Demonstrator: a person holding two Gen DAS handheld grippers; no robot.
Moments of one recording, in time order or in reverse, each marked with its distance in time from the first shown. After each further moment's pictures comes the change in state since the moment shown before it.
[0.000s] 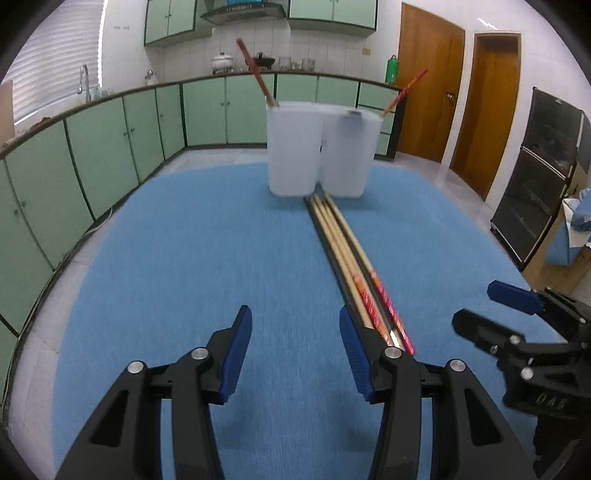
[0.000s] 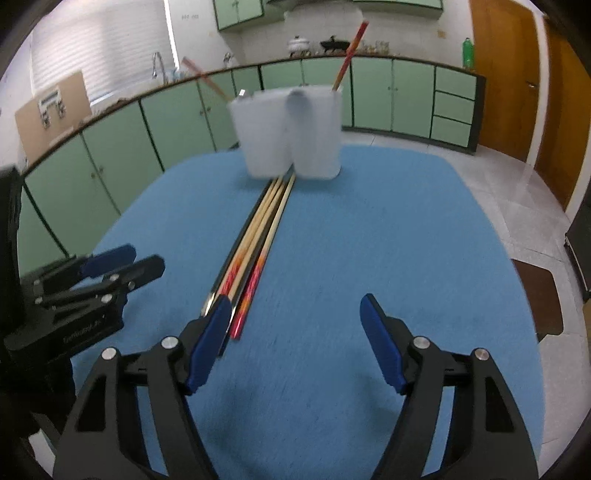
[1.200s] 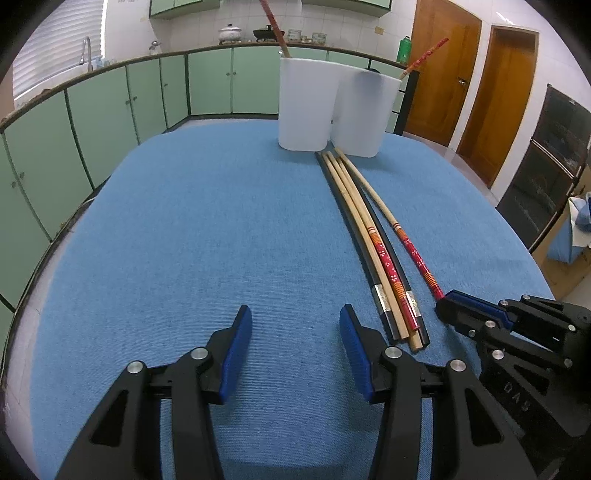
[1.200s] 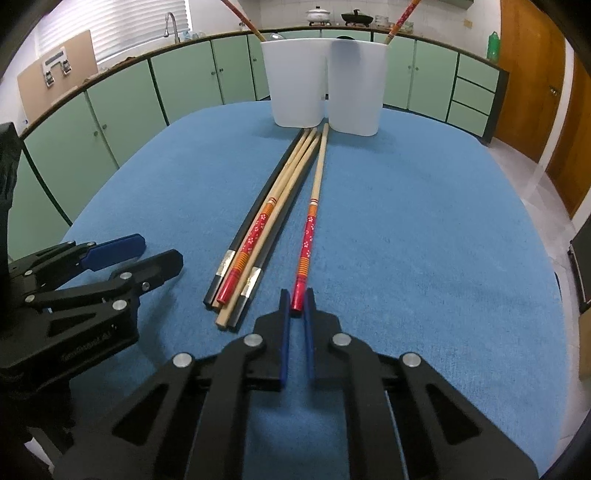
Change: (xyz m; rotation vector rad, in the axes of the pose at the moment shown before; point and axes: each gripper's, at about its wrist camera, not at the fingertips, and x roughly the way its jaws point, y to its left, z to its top) left arm 0.016 0.009 -0.018 -0.039 0.101 -0.003; right arm 0.027 0.018 -0.010 -0.064 0.103 -0.003
